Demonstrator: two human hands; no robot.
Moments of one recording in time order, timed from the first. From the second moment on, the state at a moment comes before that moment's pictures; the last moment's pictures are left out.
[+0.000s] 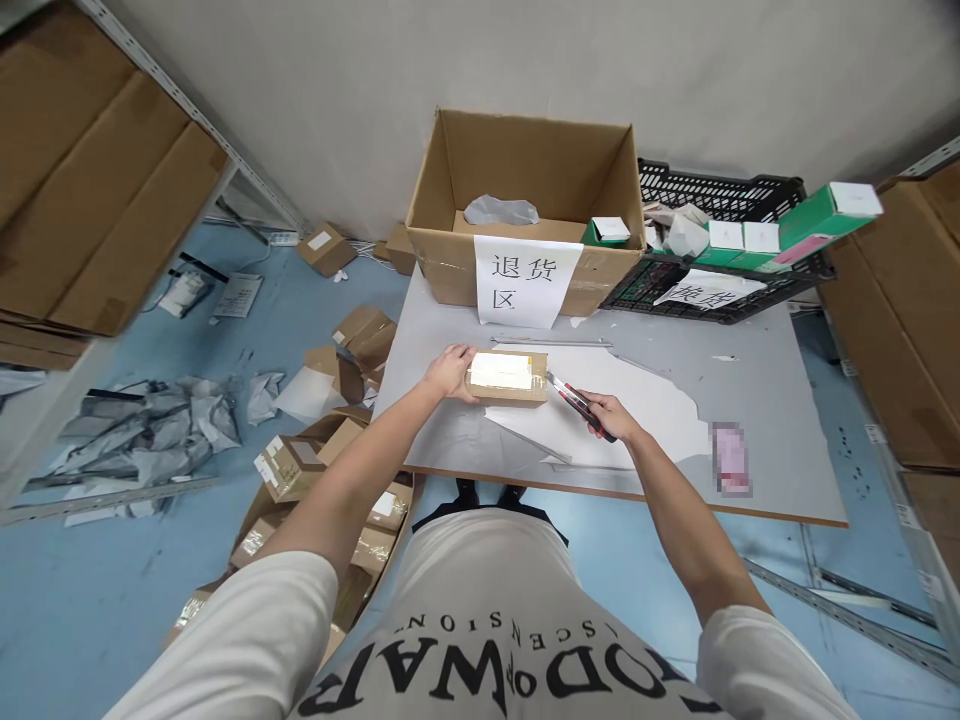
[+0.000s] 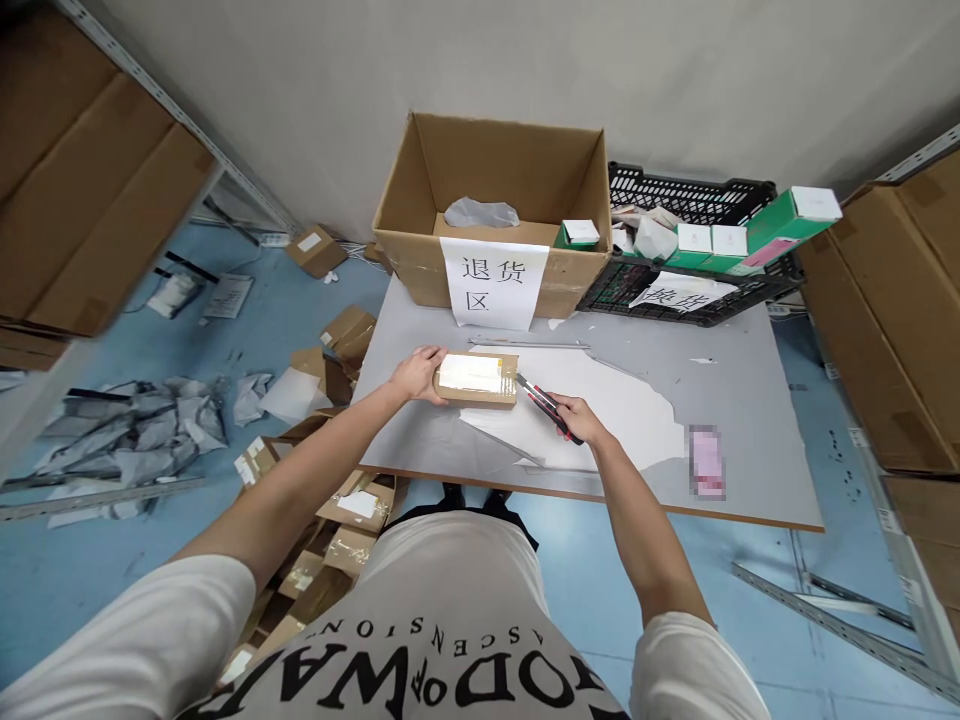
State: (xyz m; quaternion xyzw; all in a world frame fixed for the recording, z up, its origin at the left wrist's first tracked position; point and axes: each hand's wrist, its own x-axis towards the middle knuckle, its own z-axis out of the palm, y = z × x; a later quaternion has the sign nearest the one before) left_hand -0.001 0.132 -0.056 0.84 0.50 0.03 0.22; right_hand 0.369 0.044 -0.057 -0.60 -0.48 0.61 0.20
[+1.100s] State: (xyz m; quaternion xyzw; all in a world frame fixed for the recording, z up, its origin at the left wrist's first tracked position) left_hand 0.001 0.111 -0.046 0.85 0.48 0.06 0.21; right_hand 0.409 0.000 -0.032 -0.62 -0.45 0.57 0.31
